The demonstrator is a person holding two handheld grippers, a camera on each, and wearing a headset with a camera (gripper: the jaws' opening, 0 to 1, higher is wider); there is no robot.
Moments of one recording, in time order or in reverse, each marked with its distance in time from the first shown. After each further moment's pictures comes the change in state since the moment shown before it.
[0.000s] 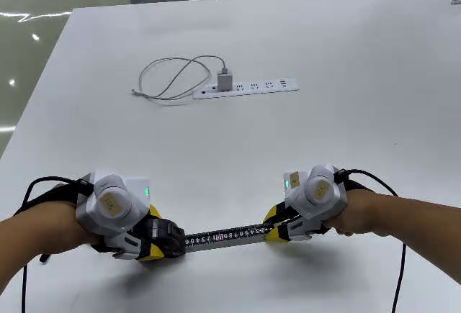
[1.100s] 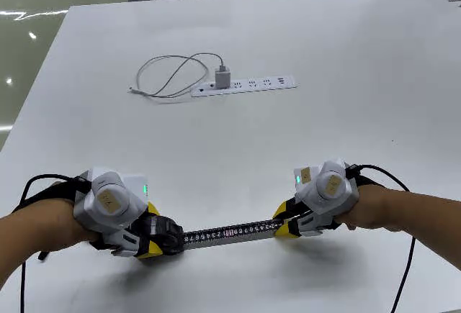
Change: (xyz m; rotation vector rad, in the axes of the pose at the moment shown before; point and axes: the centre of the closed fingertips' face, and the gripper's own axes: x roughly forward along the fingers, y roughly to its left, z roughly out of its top) left arm 0.000 0.001 -0.001 0.001 -0.002 0.001; right arm -0.013 -0.001 -0.018 0.016 0.014 -0.012
